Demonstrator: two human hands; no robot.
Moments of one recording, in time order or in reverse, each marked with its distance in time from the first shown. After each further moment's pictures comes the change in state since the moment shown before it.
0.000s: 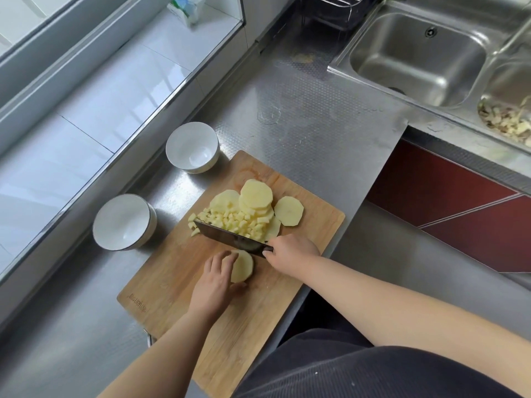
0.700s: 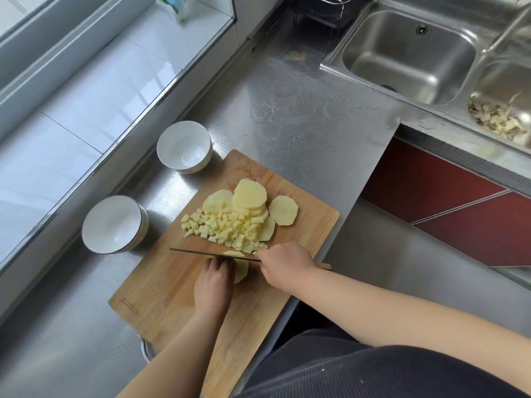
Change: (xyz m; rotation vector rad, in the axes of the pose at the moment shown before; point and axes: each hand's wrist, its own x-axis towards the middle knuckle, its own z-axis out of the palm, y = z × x) left_hand 0.008 0.021 0.008 0.034 0.236 -0.052; right_hand -0.021 -0.010 0.004 -0.281 0.101 -0.228
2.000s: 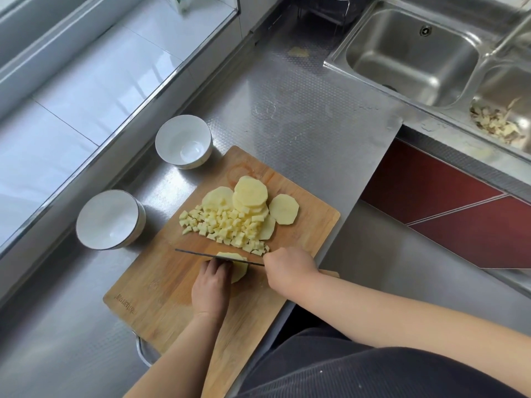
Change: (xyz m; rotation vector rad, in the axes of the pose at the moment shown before) left_hand -0.009 -0.006 0.011 -0.109 0.100 -0.007; right_hand -0.011 -0.012 -0.022 0.025 -0.205 0.154
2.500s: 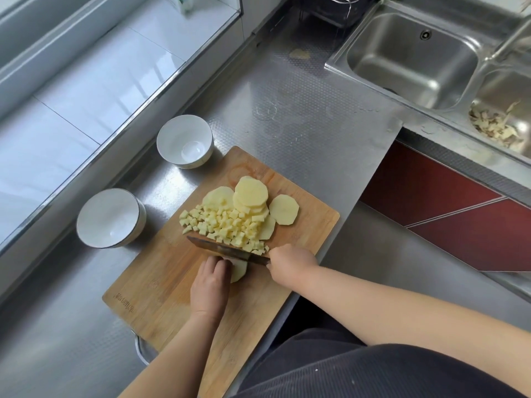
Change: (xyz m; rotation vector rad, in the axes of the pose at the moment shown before) left_hand 0.000 -0.004 -0.001 -0.009 -0.004 0.015; right_hand 0.024 0.016 0.022 0.129 -0.041 0.098
